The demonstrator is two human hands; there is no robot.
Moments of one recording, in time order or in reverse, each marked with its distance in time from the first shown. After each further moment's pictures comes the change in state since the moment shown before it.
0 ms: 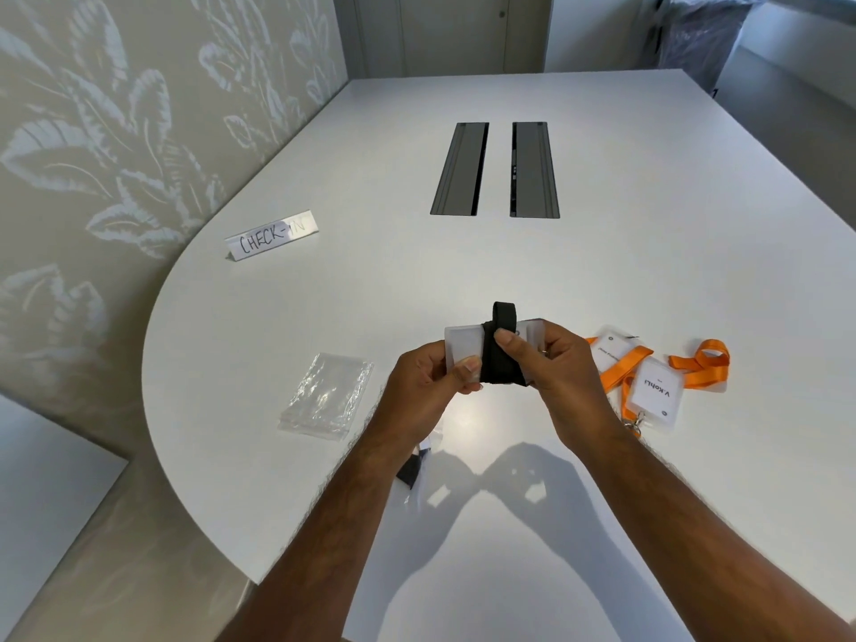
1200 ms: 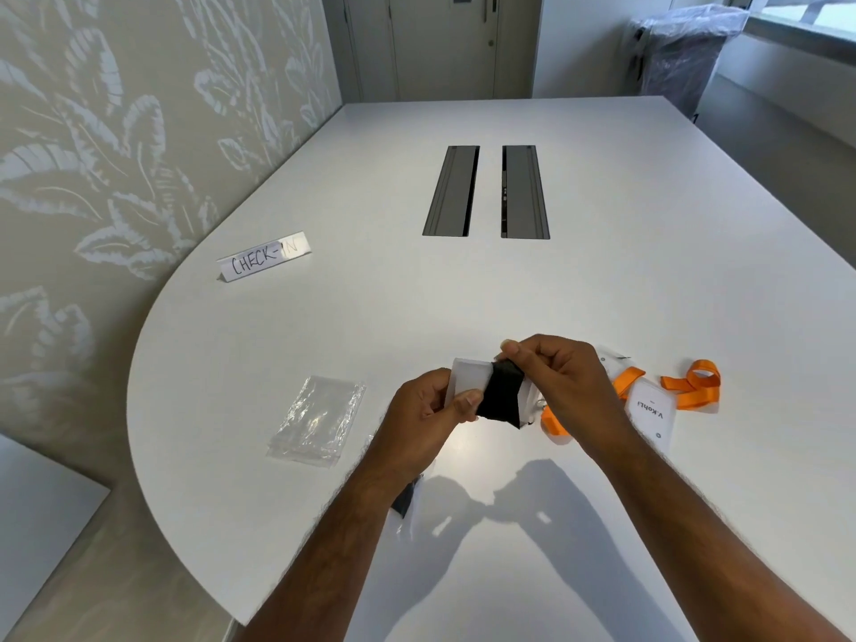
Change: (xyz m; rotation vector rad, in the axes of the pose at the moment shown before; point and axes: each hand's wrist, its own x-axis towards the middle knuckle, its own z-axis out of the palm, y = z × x) left_hand 0.004 -0.017 -0.001 0.223 -0.063 0.065; right_hand 0.011 -0.022 -0.020 -0.284 -0.073 -0.152
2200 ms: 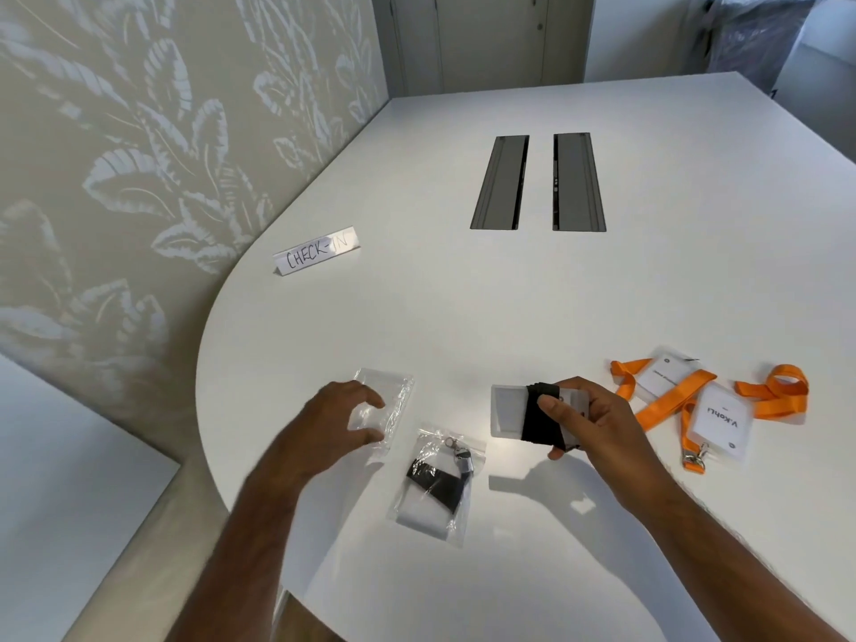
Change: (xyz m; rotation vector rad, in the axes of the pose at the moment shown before) left_hand -0.028 -0.071 -0.166 0.753 -0.055 -0.071; right_hand -0.032 0.063 0.029 0.217 -0.059 0.199
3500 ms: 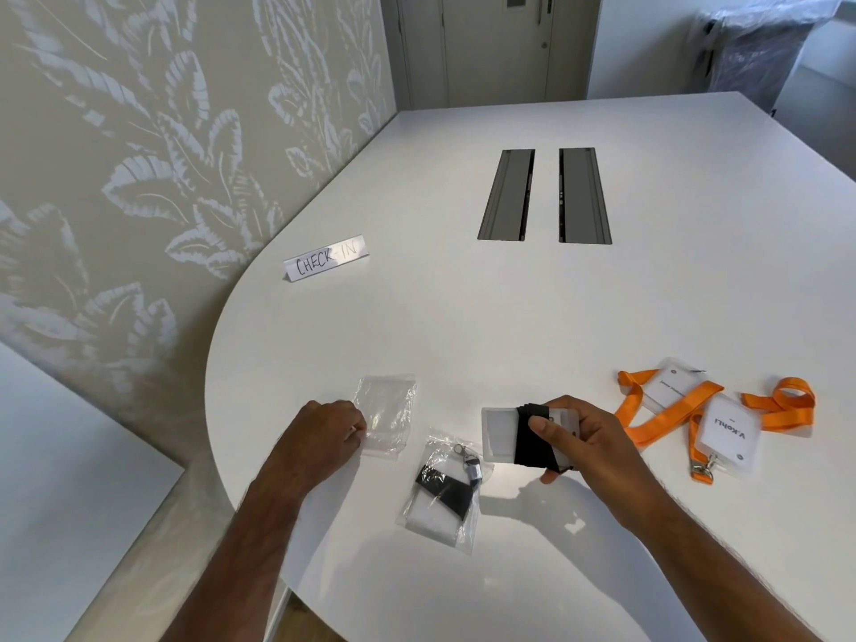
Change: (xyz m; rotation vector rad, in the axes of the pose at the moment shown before) left_hand -0.012 -0.017 -0.002 0.312 0.091 0.090; right_hand -0.010 -0.001 0.017 -0.052 -0.075 0.012
